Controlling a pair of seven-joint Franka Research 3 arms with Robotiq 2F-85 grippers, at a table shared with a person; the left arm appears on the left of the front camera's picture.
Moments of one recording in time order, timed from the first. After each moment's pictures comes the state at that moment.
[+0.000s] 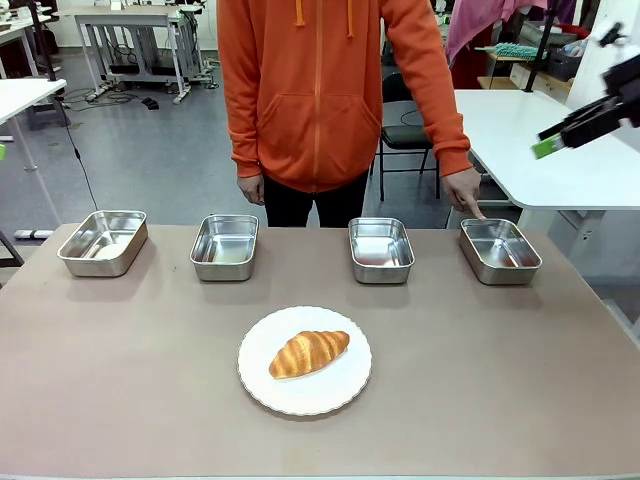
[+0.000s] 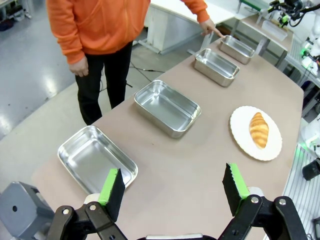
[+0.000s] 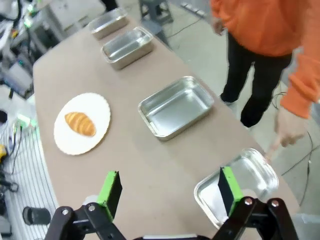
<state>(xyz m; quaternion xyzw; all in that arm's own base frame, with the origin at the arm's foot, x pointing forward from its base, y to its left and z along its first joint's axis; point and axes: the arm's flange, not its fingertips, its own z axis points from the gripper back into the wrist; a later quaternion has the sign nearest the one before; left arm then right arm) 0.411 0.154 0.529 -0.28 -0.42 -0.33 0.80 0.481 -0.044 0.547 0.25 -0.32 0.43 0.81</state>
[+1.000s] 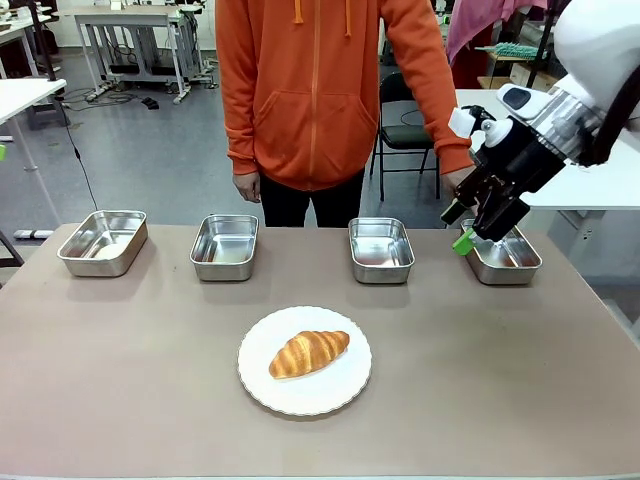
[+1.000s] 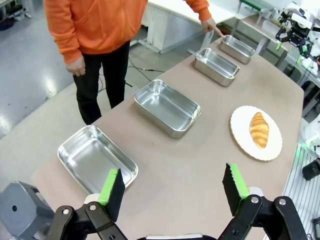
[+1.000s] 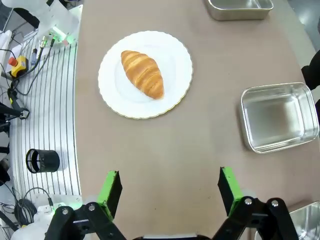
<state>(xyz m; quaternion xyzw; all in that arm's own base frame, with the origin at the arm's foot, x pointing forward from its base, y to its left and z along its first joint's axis) 0.411 0.155 0.528 -0.28 -0.42 -0.33 0.80 0.420 0.108 0.486 0.23 -0.18 0.62 0.73</state>
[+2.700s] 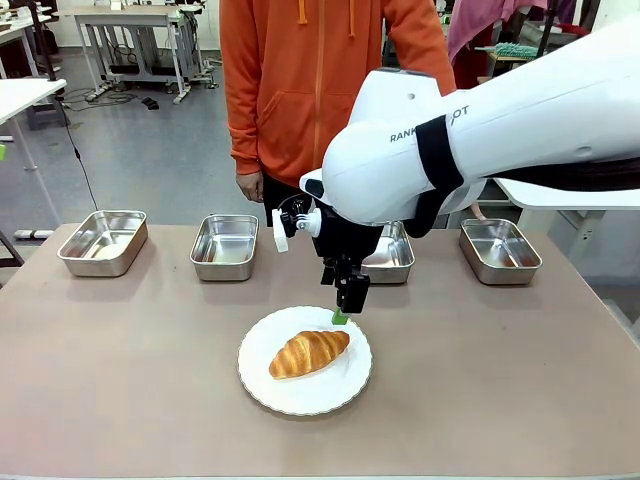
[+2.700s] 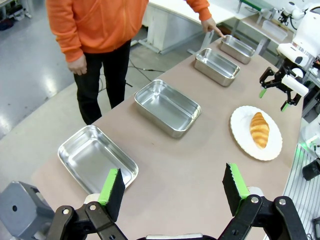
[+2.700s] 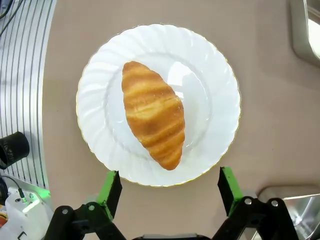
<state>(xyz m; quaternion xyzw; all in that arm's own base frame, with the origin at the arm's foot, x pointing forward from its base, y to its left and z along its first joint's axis) 0.411 0.155 0.528 -0.28 -0.42 -0.33 0.80 0.395 0.340 0.396 0.08 -0.06 0.75 0.66</state>
